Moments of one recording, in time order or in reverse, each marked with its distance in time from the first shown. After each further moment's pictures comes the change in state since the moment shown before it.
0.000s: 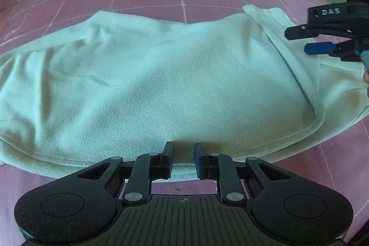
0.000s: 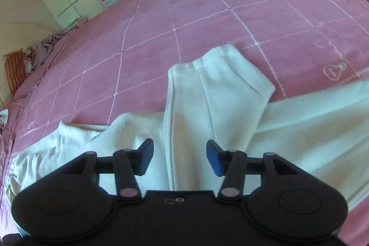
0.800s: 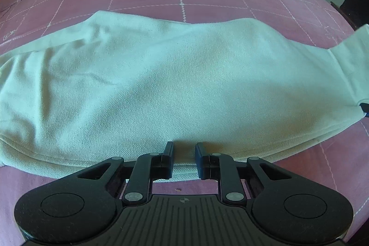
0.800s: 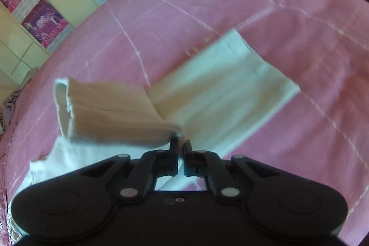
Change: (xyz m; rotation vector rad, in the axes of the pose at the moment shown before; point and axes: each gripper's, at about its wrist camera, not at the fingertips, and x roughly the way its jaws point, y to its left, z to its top) left arm 0.001 0.003 0.002 0.020 0.003 -0.006; right arm -0.095 -0.162 -0.076 0.403 -0.061 -0.136
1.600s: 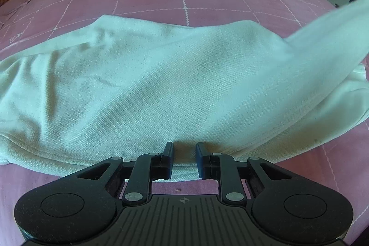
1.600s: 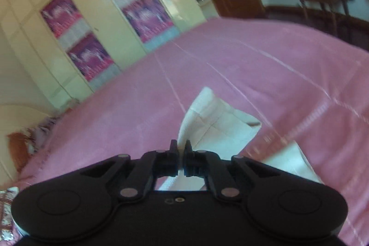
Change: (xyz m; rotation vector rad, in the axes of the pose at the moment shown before) left arm -0.007 -0.006 0.000 -0.023 -0.022 0.039; right arm -0.055 0.079 0.092 -0.190 -0.320 0.262
